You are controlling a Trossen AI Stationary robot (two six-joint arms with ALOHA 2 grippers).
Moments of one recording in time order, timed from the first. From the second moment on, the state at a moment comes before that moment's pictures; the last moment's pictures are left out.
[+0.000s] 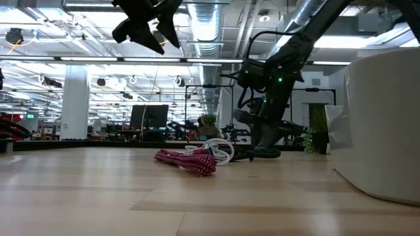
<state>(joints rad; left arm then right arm) 0.00 1.29 1.11 -0.57 -0.76 -0.72 -0.44 1.87 1.05 -0.30 0.18 0.82</state>
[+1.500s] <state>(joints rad) -0.07 1.32 1.11 0.04 -0.27 -0.33 0.56 0.55 0.55 -0.34 0.71 0.85</state>
